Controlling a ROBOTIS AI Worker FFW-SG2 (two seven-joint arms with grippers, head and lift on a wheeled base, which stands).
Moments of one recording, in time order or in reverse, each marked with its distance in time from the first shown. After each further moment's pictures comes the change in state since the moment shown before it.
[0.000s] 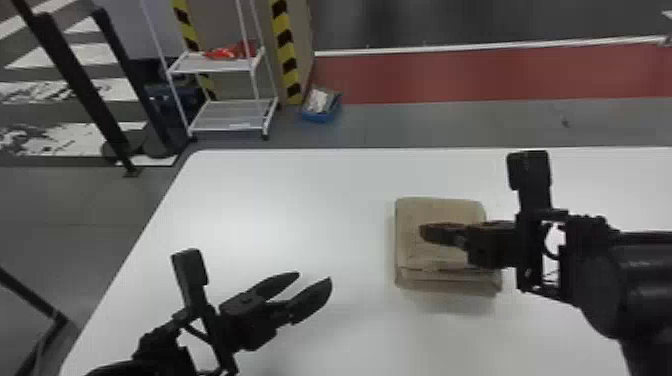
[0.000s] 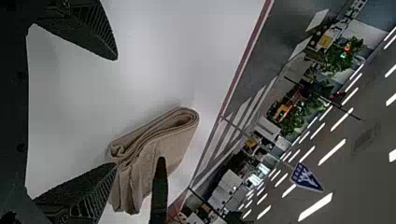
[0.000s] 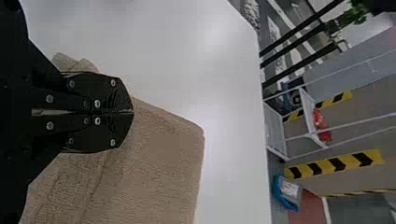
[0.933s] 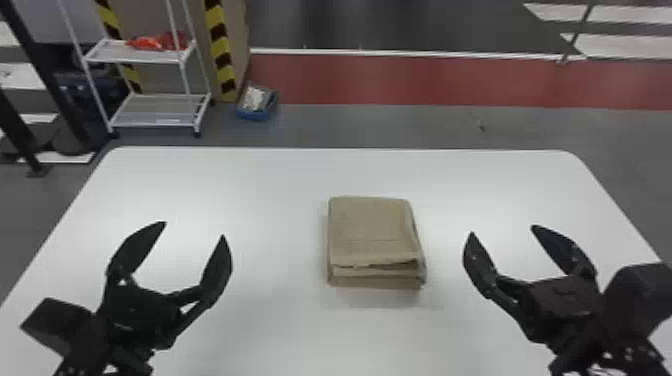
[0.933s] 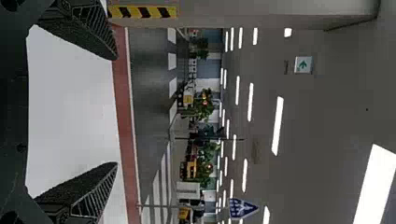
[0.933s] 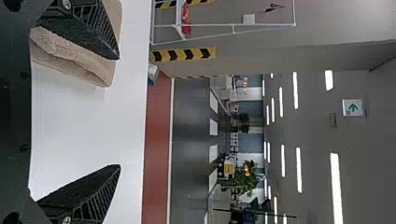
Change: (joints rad) left arm 0.163 0.000 -0.127 0.052 -0.227 -0.941 0.382; right arm 0.663 0.000 -0.203 -0.336 0.004 -0.941 -0.310
